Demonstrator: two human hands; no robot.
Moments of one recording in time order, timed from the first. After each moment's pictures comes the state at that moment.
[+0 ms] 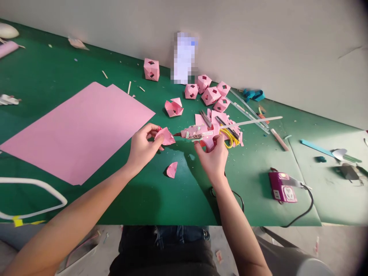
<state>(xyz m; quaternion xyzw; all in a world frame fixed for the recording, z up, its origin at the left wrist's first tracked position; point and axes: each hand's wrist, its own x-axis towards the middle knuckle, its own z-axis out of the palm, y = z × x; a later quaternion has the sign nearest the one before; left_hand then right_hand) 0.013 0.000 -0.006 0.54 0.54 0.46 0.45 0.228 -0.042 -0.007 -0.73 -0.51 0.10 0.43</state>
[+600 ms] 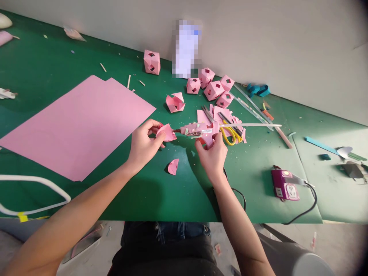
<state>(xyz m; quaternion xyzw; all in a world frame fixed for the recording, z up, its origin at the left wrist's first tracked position) 0.015 -0.002 -0.001 0.55 0.55 0.46 0.43 0.226 -0.041 -0.016 -0.75 -0.53 0.10 0.40</state>
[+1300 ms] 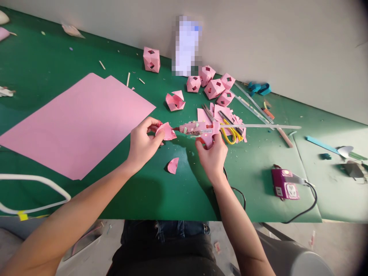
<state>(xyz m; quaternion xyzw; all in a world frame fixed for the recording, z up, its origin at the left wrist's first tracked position) 0.018 -0.003 0.005 0.55 0.55 0.47 0.41 0.225 -0.043 -0.017 -0.73 -0.55 0.09 0.39</state>
